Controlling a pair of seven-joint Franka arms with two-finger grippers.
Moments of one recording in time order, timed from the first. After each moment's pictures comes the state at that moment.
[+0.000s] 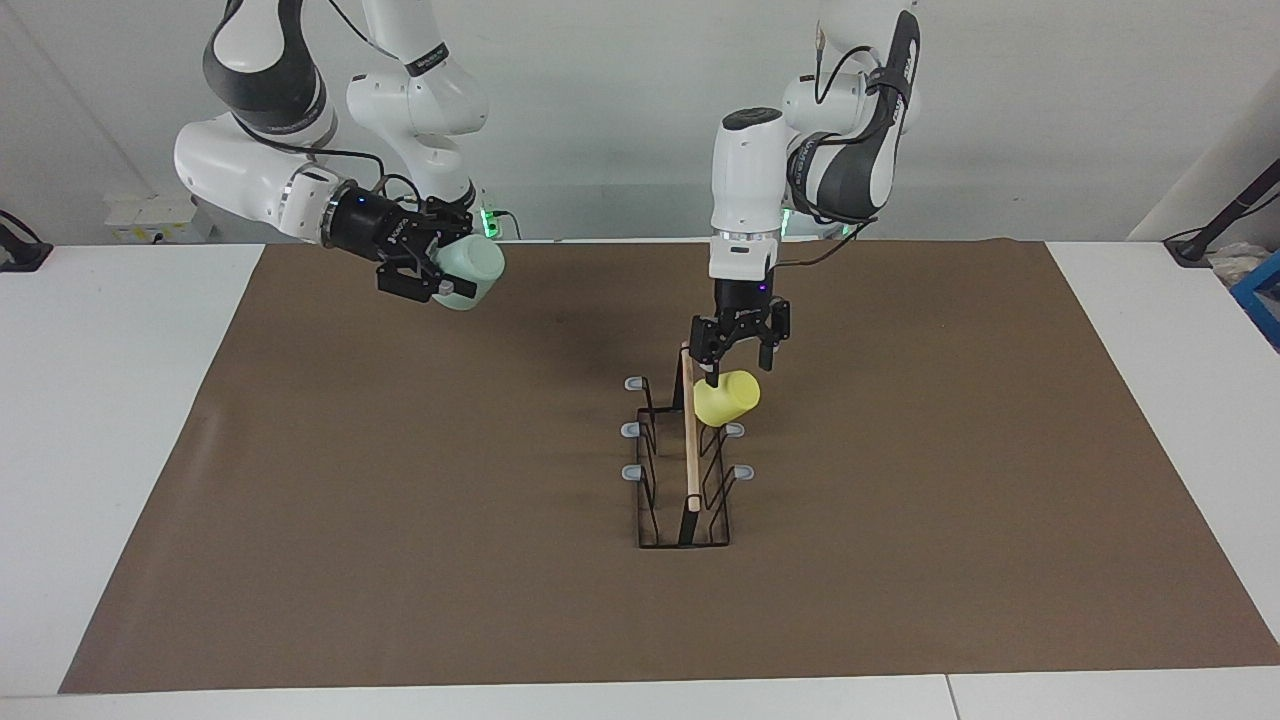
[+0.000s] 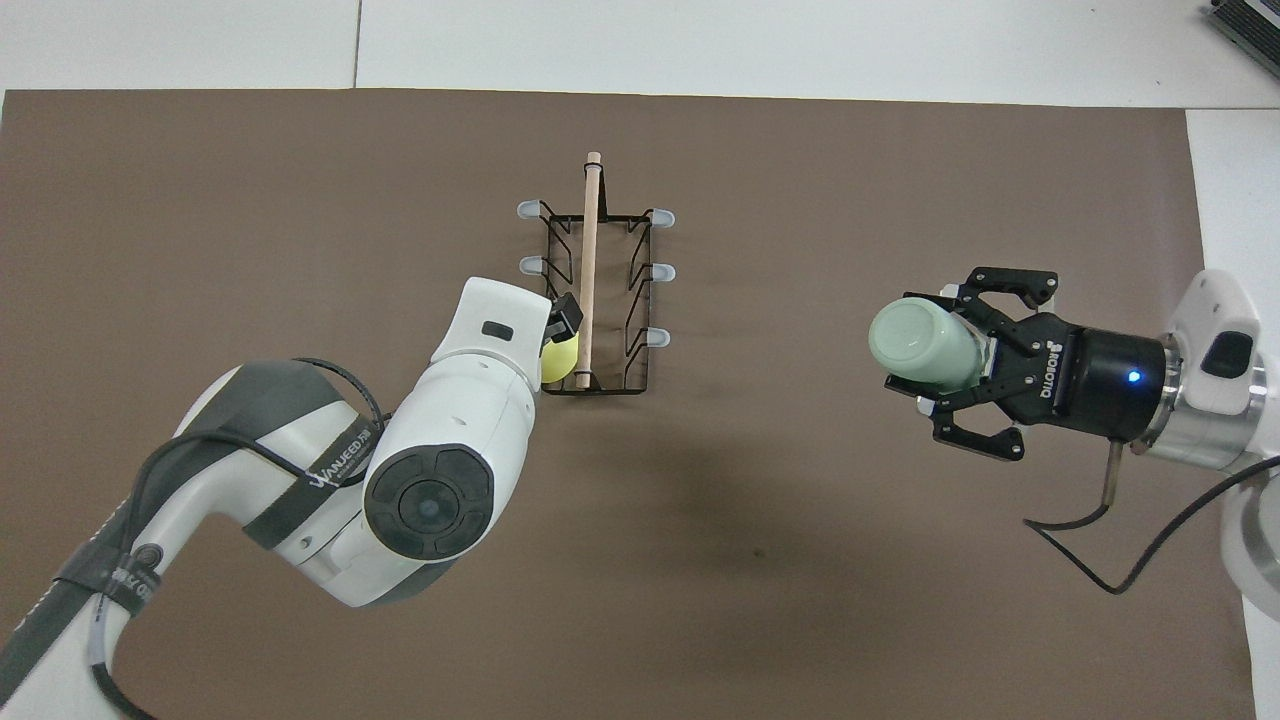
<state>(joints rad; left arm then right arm) -0.18 0.04 -0.39 -2.10 0.49 2.54 -1.31 -0.06 -0.21 0.02 -2.26 1.45 1.89 -2.04</state>
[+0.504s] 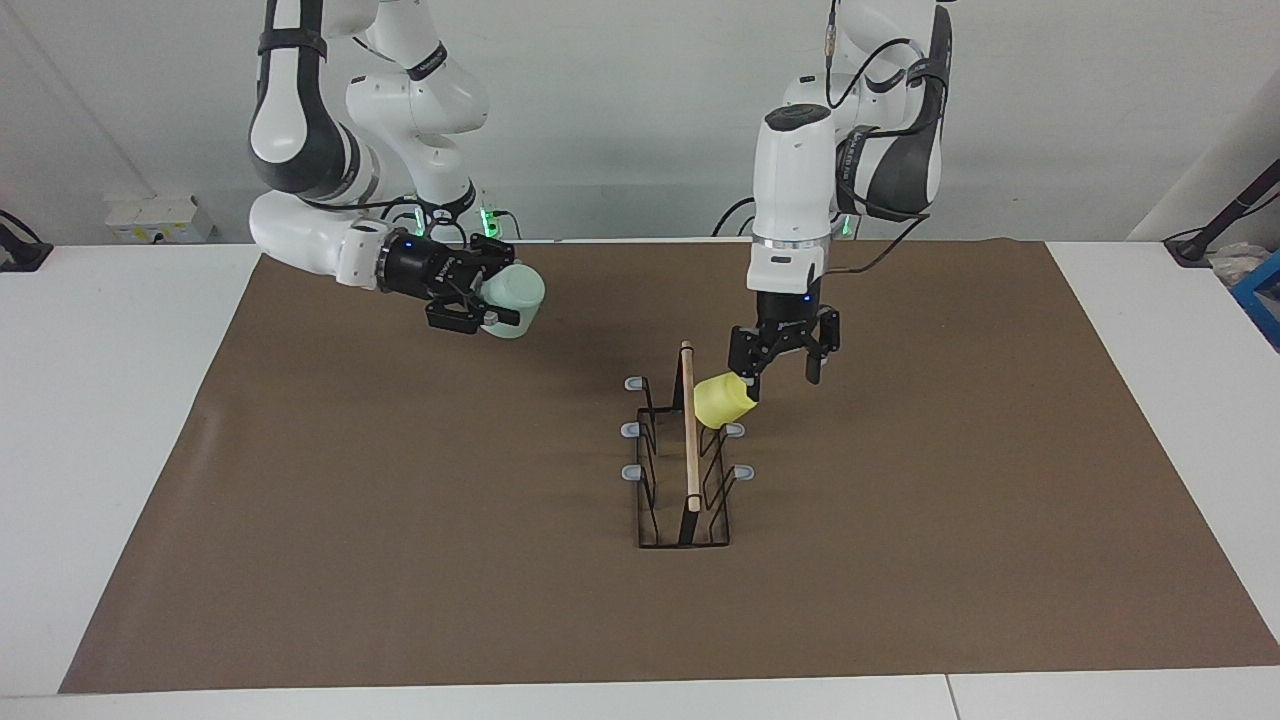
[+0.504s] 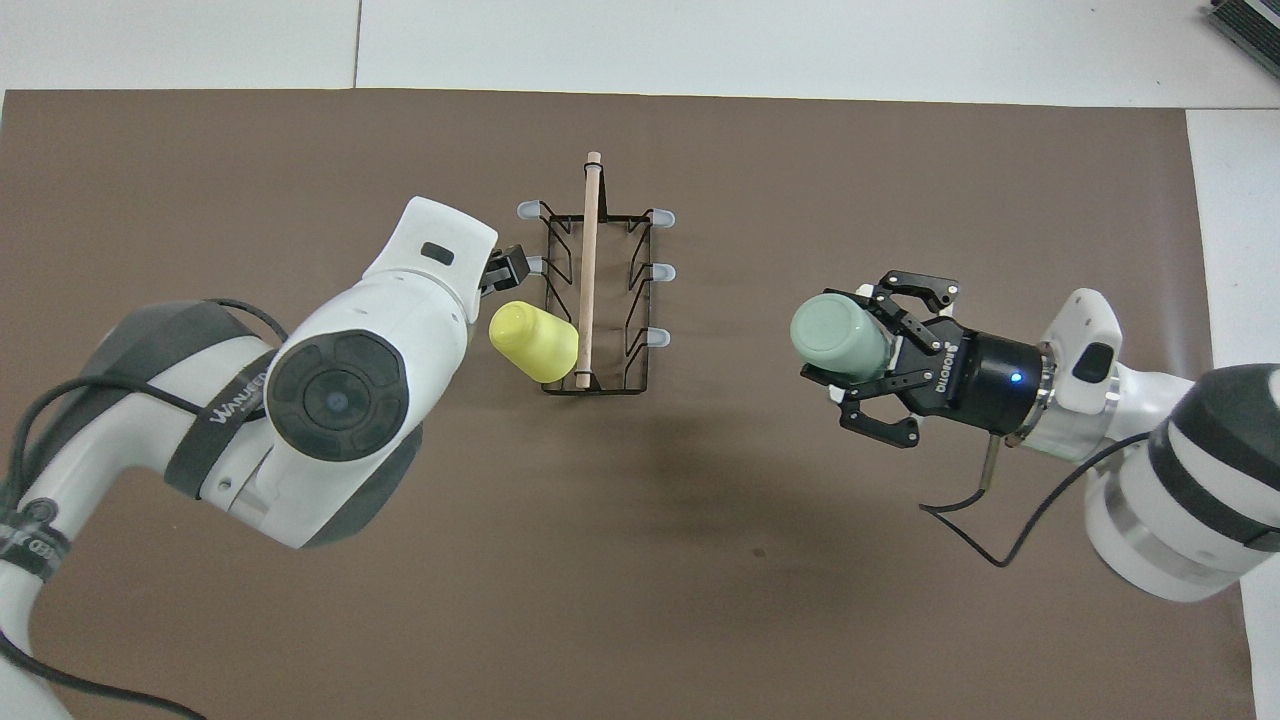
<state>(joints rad) -0.15 0.08 -0.33 -1.95 0.36 2.39 -0.94 0.08 -0.09 0.03 -2.30 1.78 1.97 -2.23</state>
